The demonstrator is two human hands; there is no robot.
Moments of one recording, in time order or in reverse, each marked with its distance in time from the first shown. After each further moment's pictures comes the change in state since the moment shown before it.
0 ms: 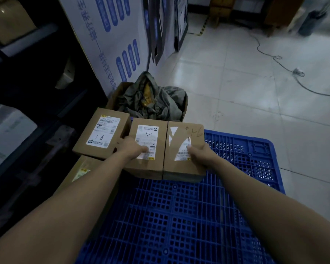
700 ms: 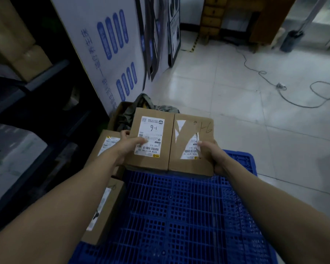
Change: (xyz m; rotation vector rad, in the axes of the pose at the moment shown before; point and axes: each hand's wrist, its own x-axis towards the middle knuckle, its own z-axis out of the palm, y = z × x) left_hand -0.058 0.059 -0.087 -0.775 -0.177 0.017; right_hand -0.078 -0.068 -0.065 0.478 -0.066 -0.017
